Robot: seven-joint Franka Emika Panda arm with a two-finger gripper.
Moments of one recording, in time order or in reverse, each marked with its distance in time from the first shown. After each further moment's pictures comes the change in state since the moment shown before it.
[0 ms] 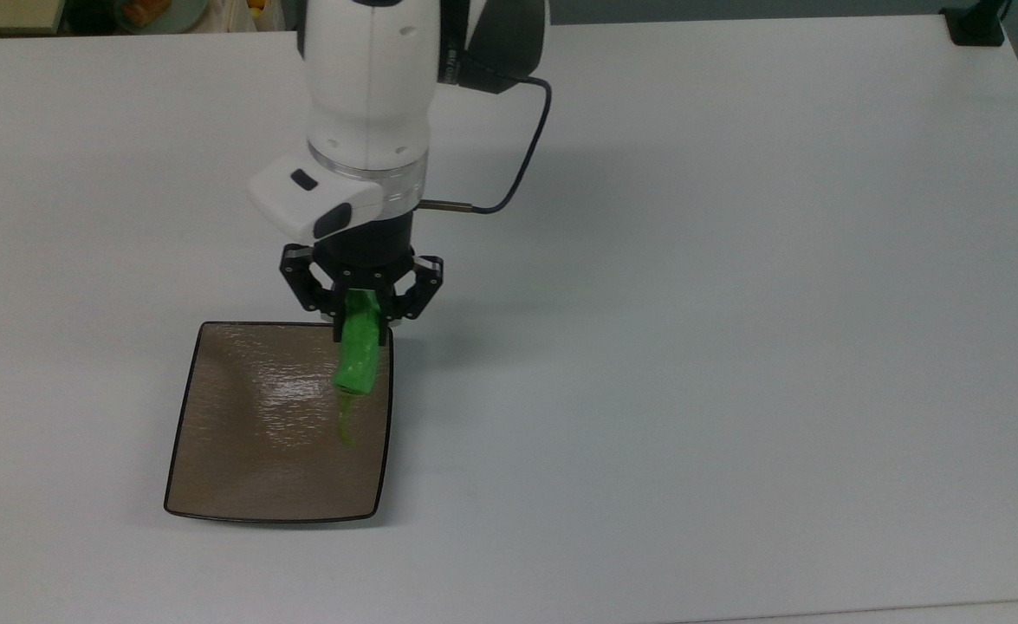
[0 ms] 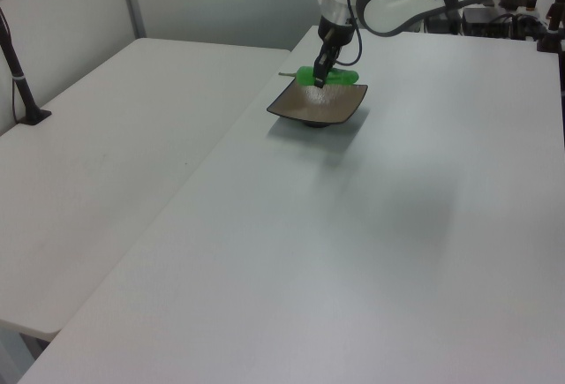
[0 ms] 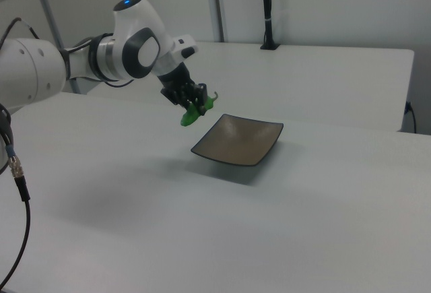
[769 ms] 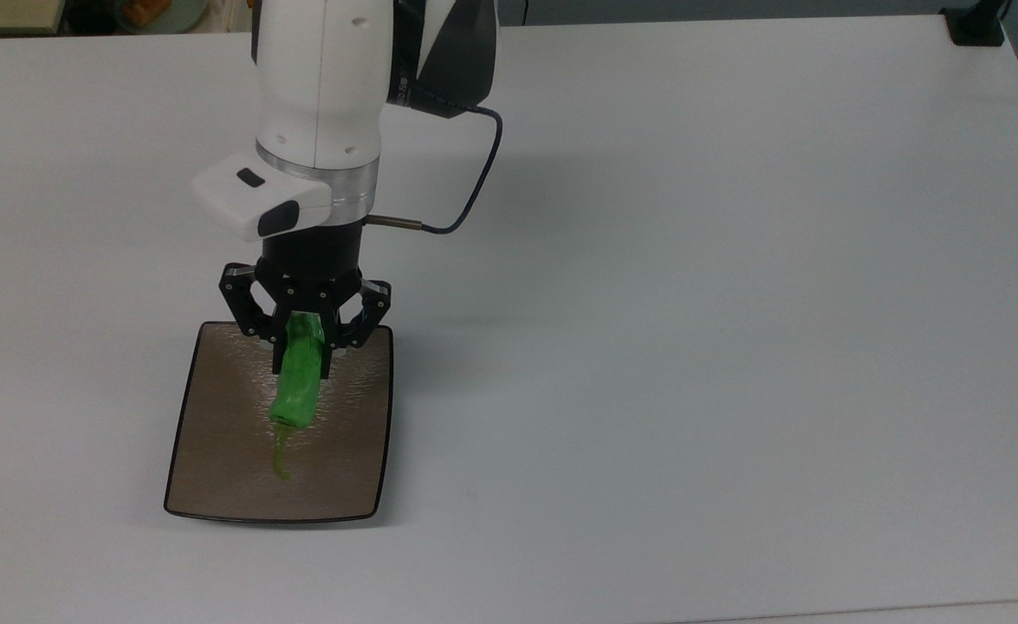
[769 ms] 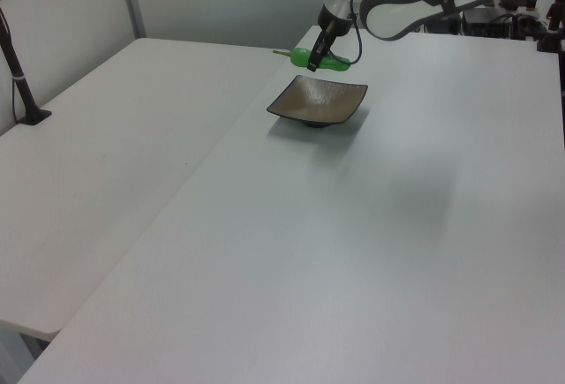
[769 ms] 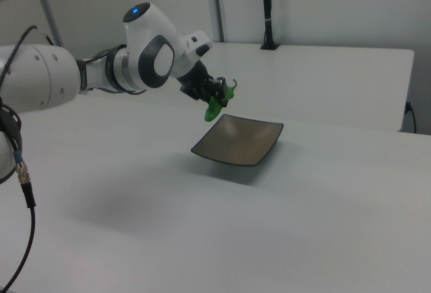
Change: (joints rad) arm -0.053 0.026 -0.002 -0.017 -0.075 0.213 -0.016
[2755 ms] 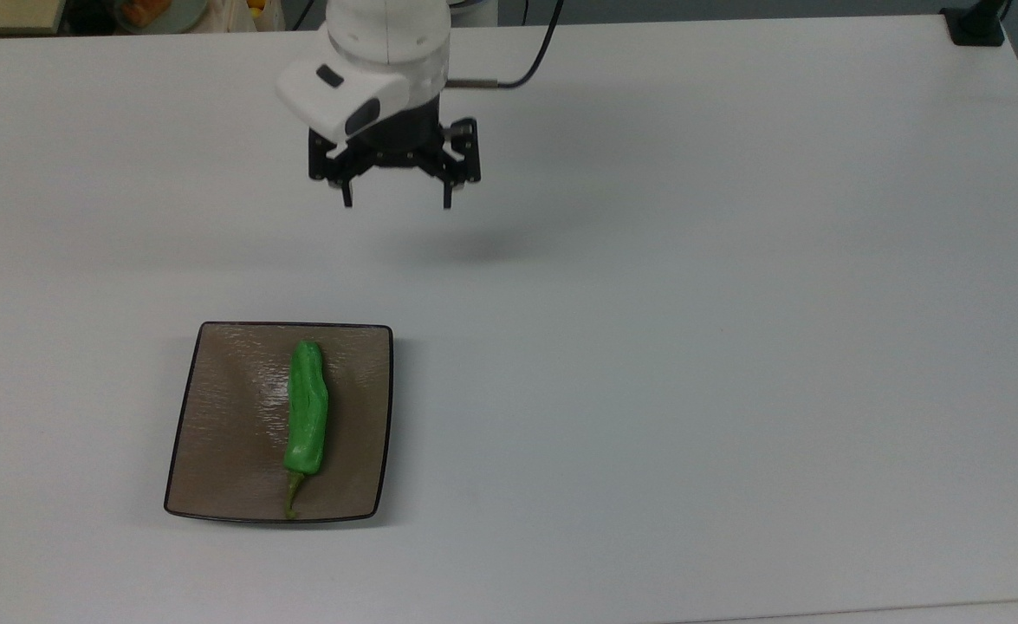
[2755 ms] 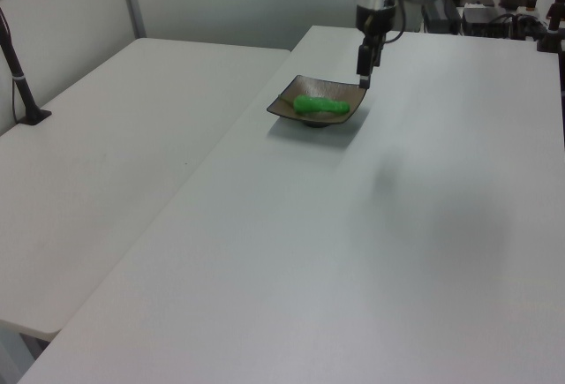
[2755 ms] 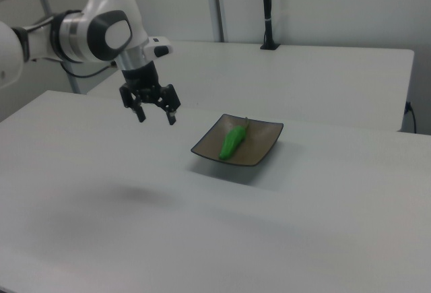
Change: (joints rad) arm -0.012 -0.284 0.131 -0.183 0.096 -0.522 -0.019
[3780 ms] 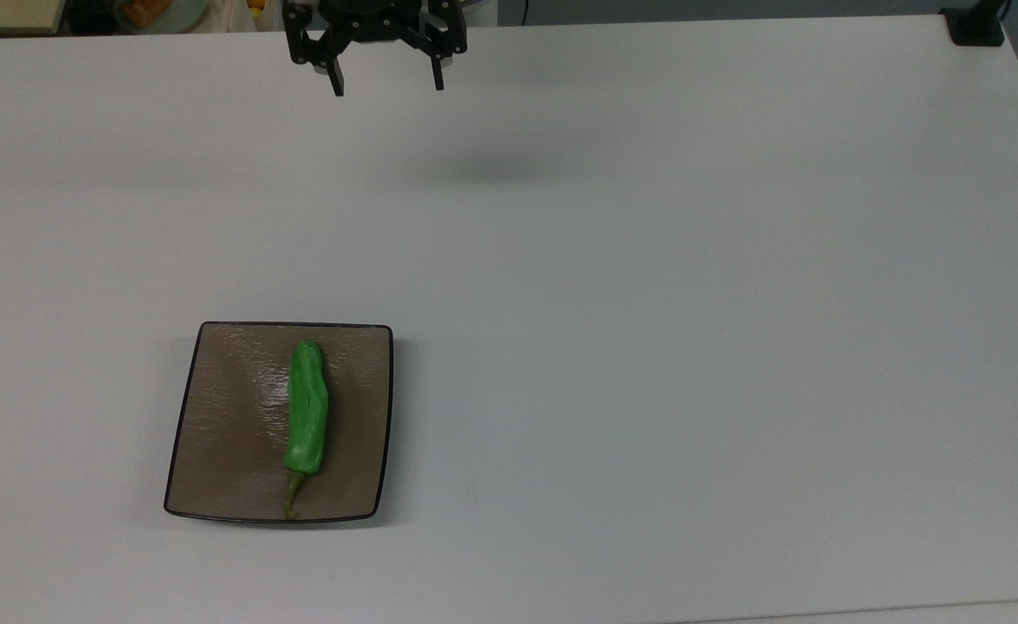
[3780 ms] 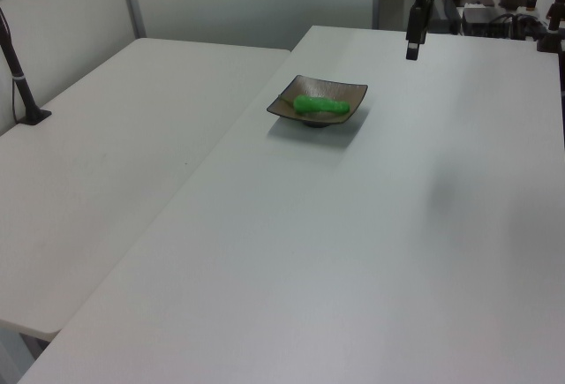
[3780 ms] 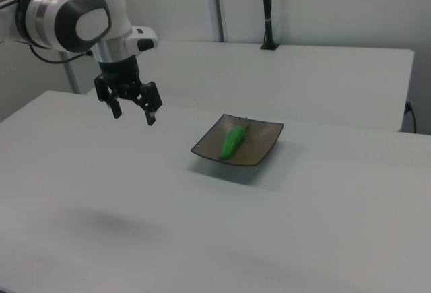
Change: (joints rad) arm -0.060 -0.257 0.002 -0.192 0.122 -0.074 -0.088
